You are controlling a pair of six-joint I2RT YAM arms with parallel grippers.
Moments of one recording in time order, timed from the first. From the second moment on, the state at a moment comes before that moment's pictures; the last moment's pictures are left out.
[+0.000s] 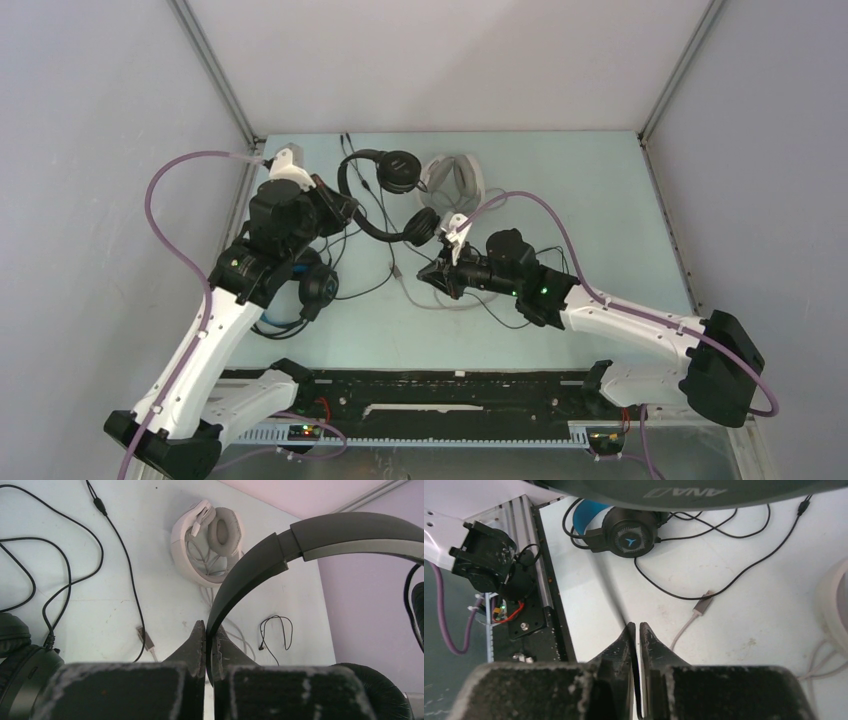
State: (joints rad) left arm -0.42 0.93 1.13 -0.53 -0.10 -0.66; right arm 0.95 1.23 0.79 0.20 -0.30 0.12
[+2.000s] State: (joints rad) left arm -0.31 1.03 1.48 -0.78 -0.02 -0.59; right arm 0.75 1.61 0.44 1.23 -0.51 0.03
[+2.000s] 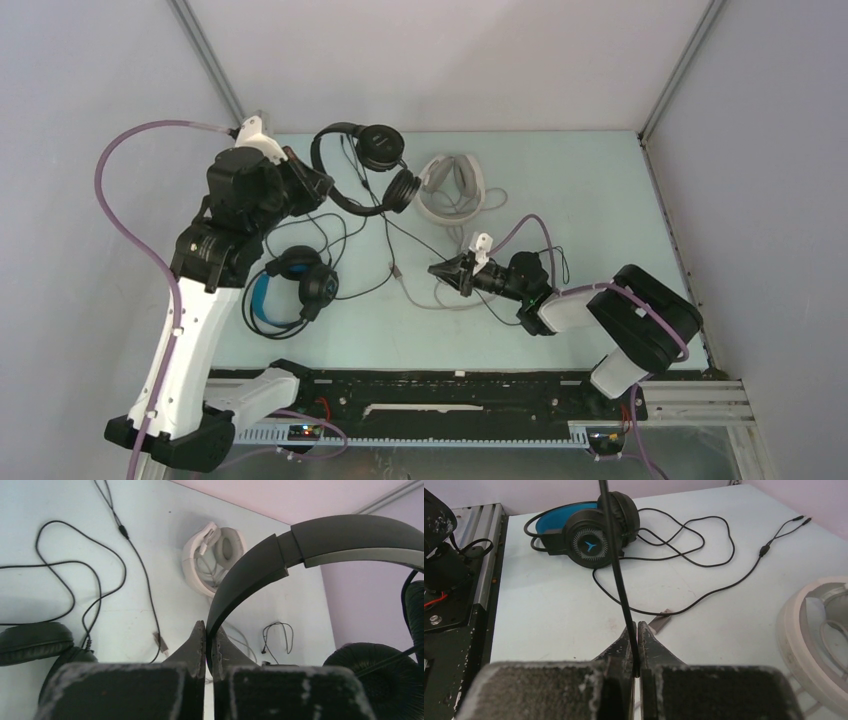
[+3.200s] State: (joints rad) left arm -0.39 1.00 1.28 -0.79 0.23 0.12; right arm 0.55 1.36 0.84 0.25 -0.70 0.27
